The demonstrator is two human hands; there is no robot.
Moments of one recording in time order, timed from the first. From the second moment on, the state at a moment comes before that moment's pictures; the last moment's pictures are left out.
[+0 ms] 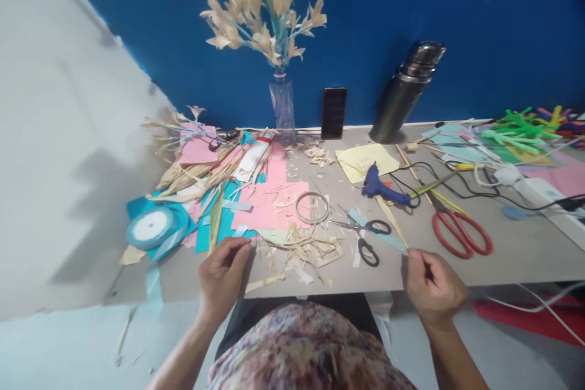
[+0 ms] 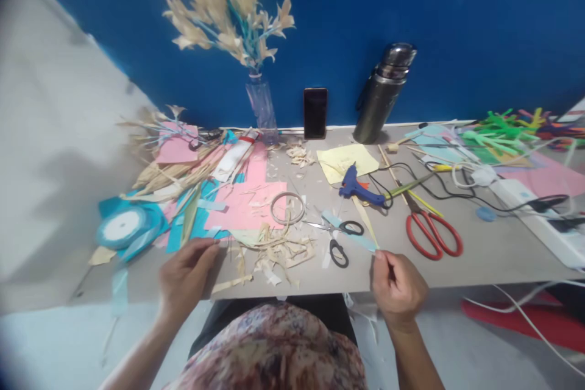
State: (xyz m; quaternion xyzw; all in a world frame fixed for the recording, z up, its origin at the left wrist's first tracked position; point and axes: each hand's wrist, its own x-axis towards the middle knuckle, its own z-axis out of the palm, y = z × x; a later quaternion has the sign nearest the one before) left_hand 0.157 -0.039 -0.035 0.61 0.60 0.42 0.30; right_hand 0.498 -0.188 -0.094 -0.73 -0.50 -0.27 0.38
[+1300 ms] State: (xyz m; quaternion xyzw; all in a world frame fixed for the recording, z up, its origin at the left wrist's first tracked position) left_hand 0.260 0.049 -0.038 0.88 0.27 0.36 0.14; right_hand 0.494 -0.182 -0.093 -0.73 -0.49 -0.27 0.39
